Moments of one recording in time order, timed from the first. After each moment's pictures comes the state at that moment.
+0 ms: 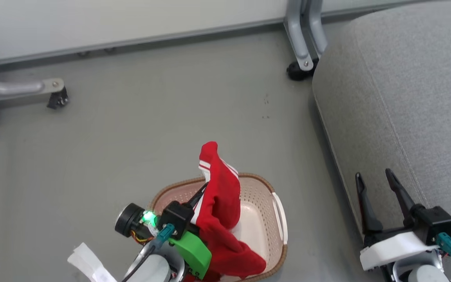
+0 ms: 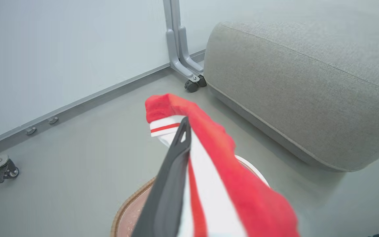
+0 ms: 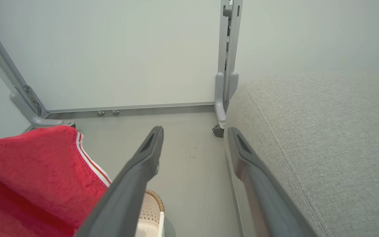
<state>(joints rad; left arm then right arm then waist) -0.35 0.15 -0.71 0.49 -0.30 -0.01 -0.26 -0.02 -0.05 -0.01 0.09 0.13 0.13 -0.26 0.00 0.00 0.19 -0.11</state>
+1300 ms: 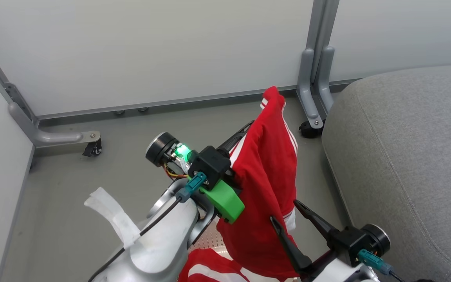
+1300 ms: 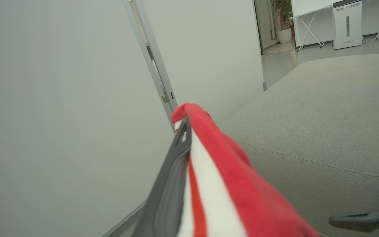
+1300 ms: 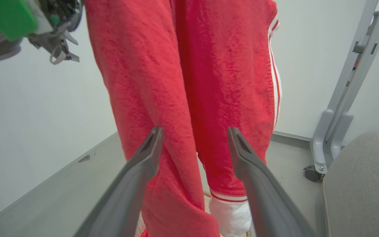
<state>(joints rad) -0.56 0.05 -0.69 0.44 -0.20 -0.12 -0.26 -0.05 -0.15 0.45 0.15 0.23 0.13 -0.26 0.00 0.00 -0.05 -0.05</state>
